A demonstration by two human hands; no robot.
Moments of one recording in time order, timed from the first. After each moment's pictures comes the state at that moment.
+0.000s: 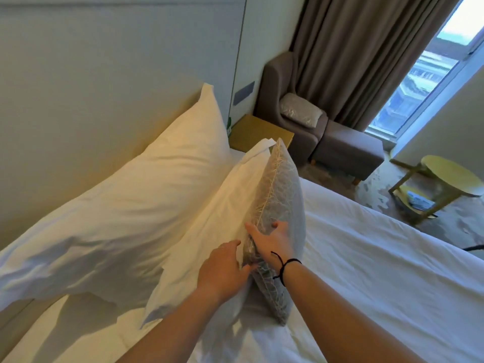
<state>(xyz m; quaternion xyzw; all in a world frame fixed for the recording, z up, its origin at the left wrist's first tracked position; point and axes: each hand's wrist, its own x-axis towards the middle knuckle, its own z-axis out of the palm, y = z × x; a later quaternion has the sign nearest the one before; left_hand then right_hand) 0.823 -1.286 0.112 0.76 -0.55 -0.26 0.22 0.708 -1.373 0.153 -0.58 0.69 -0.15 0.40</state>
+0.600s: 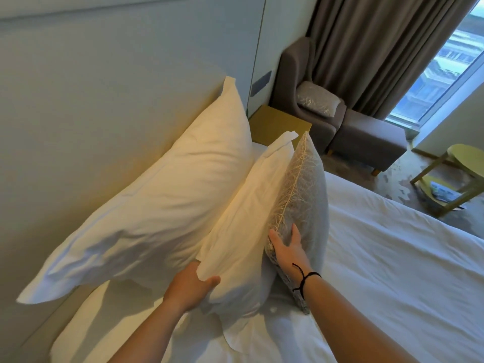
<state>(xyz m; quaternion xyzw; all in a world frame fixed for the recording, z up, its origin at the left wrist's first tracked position) 0.943 -1.200 0.080 0.79 -0.40 -0.41 0.20 0.728 -1.335 0.132 -0.53 0.69 -0.14 0.47</state>
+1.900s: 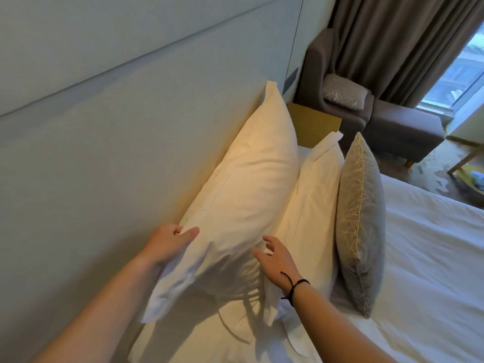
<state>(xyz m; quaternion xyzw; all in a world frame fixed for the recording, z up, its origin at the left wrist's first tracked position) 1.173 -1.194 0.168 0.80 -0.33 -0.38 0.31 0.915 -1.264 0.129 -0.59 0.59 -0.13 0.53</state>
